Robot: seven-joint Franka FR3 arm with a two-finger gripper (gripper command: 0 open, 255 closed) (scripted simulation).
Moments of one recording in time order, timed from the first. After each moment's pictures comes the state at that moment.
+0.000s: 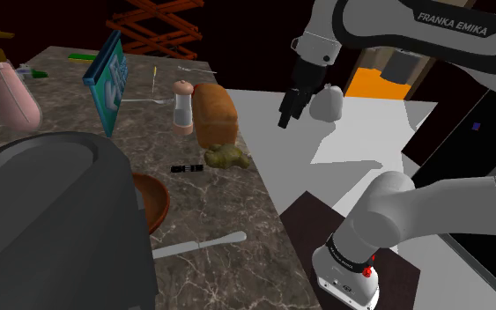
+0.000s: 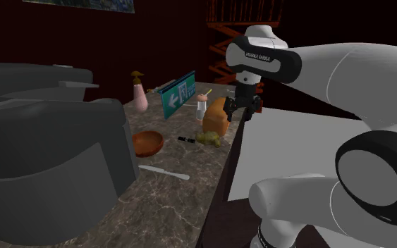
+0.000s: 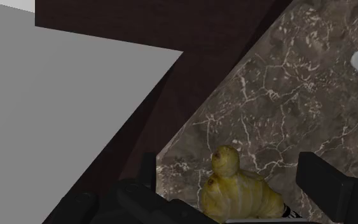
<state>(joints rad) 0.02 -0.81 0.07 -2.37 0.11 1.60 -0.09</state>
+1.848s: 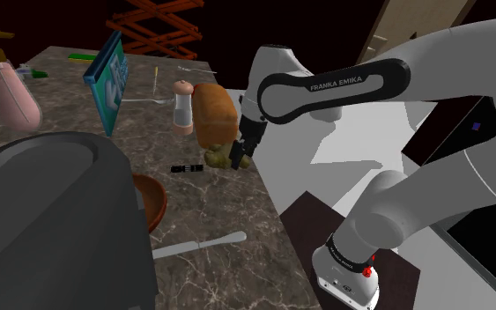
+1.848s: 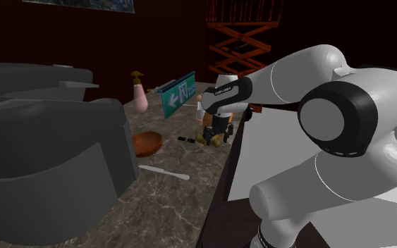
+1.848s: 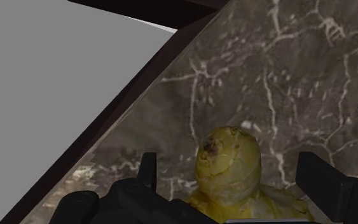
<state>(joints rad) 0.07 -0.47 0.18 -2.56 0.19 2.13 -0.08</state>
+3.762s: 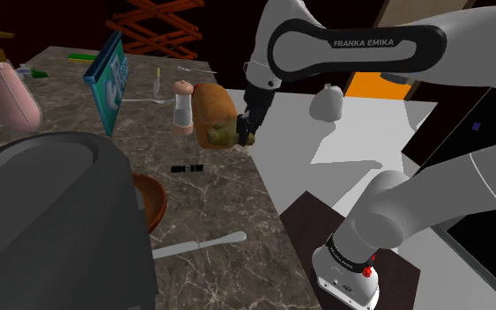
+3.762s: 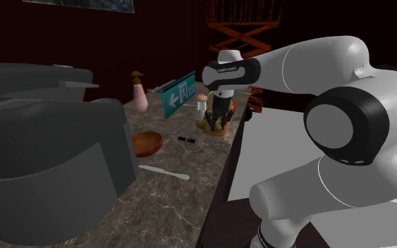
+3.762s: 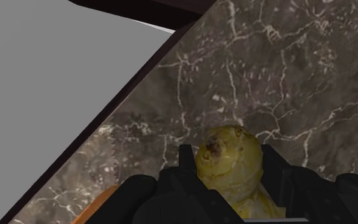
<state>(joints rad) 0.06 -0.53 0.16 -2.38 0.17 1.88 -0.06</state>
